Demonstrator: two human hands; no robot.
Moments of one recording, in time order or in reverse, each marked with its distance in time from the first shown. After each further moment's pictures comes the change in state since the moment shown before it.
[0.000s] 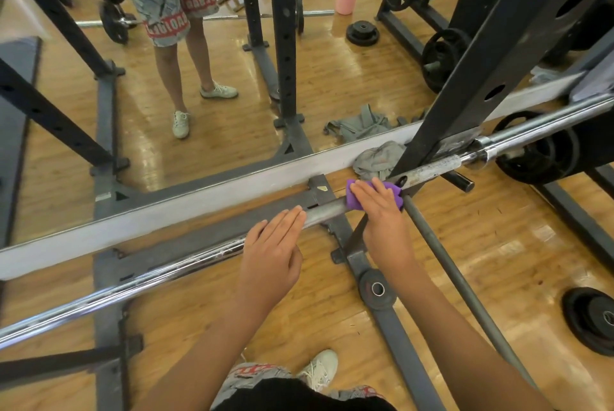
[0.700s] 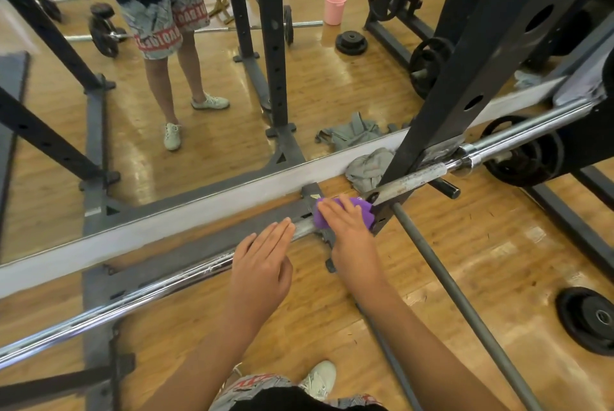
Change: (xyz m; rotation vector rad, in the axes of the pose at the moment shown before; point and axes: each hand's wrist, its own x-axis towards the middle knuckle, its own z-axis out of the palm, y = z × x) left_hand 0.001 -0.002 0.007 0.037 0.083 0.008; right_hand -0.008 -0.037 0.011 0.081 -0.102 0.018
